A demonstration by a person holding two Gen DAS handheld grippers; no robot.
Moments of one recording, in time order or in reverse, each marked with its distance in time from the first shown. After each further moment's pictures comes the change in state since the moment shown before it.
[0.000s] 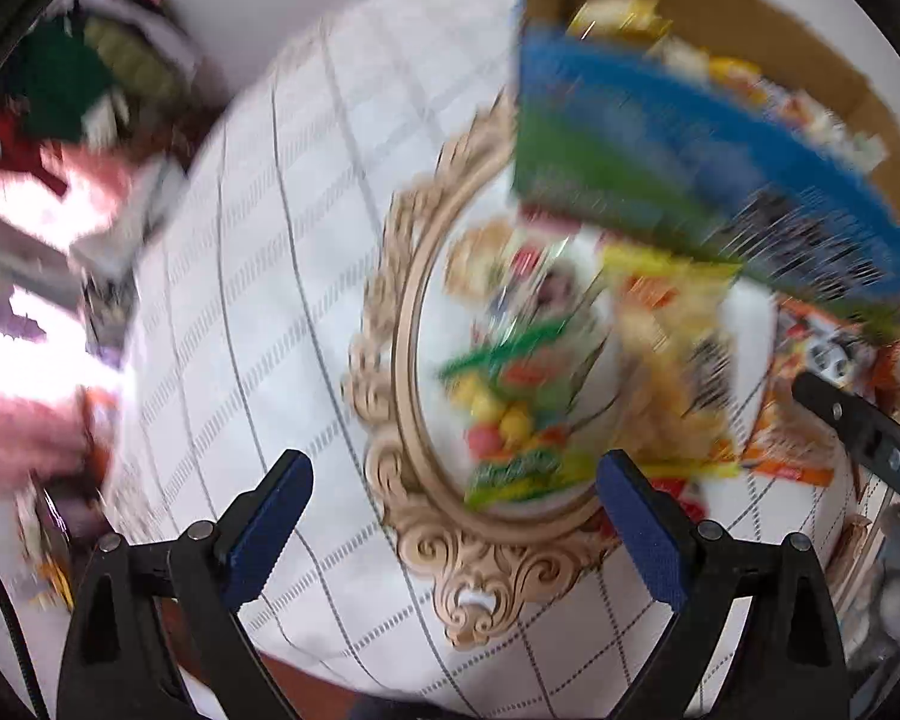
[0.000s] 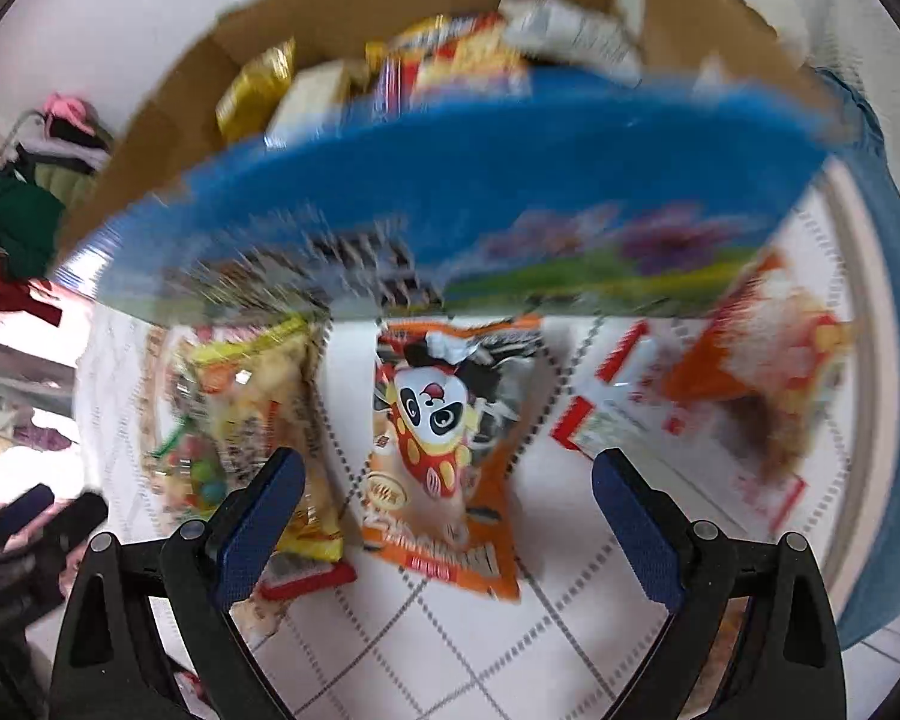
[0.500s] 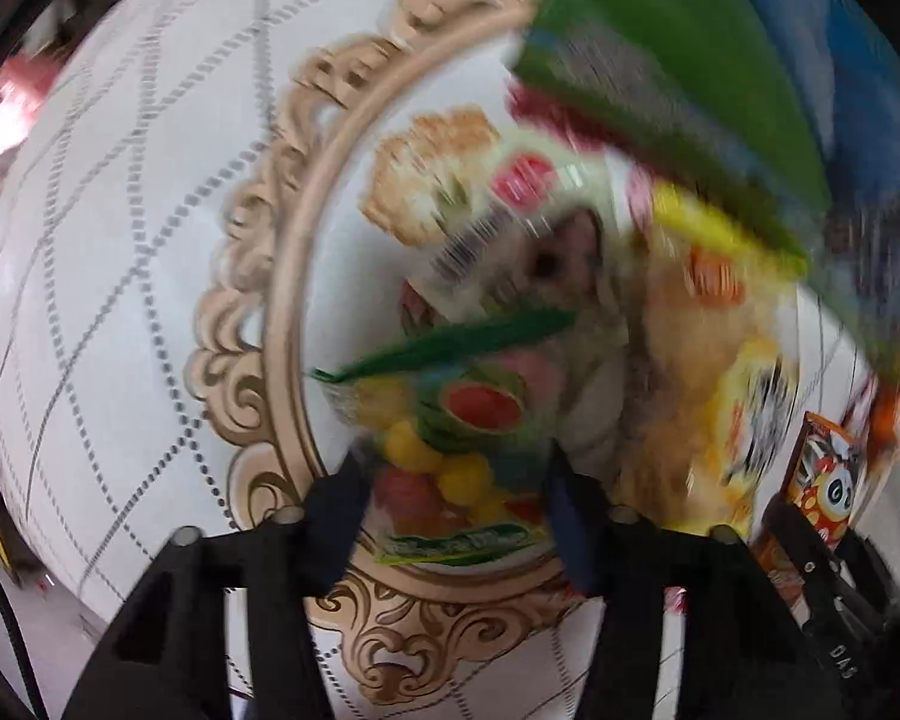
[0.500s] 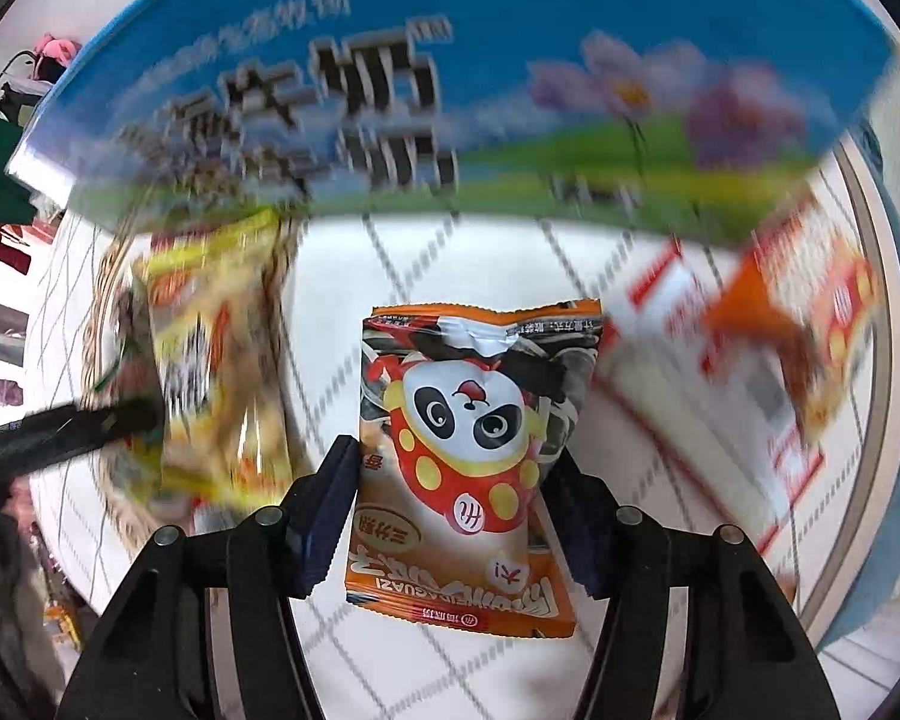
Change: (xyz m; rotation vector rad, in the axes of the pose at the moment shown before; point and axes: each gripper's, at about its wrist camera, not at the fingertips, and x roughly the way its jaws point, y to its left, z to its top) left arm 0.082 -0.014 0.013 0.006 0.168 -0.160; right arm 0.026 0.009 -0.045 -0.067 0.061 -0.085
